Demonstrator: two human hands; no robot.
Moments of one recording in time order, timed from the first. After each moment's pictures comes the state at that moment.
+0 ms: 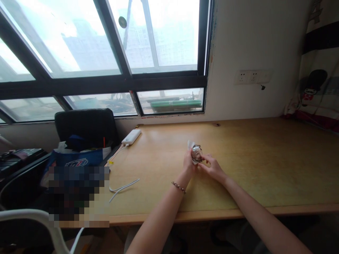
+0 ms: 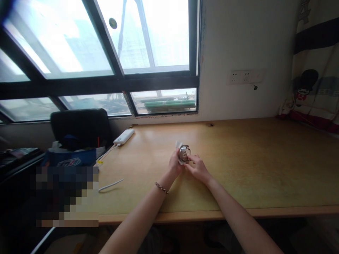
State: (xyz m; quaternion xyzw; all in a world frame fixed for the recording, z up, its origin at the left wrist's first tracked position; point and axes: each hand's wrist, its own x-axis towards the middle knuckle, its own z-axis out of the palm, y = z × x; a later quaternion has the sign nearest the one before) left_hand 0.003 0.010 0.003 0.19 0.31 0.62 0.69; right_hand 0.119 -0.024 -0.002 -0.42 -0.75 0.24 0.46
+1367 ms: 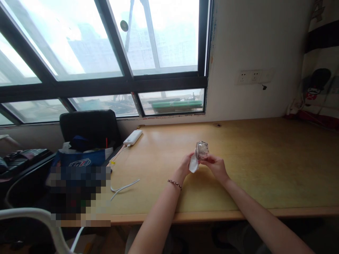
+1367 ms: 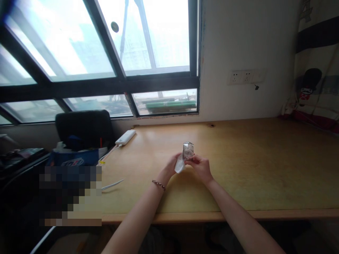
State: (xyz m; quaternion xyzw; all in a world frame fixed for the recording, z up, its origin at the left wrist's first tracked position) left_hand -0.020 0.017 -0.003 0.30 0.30 0.44 0.79; right_hand 0.115 -0.031 0.003 -0.39 -0.57 0.41 0.59
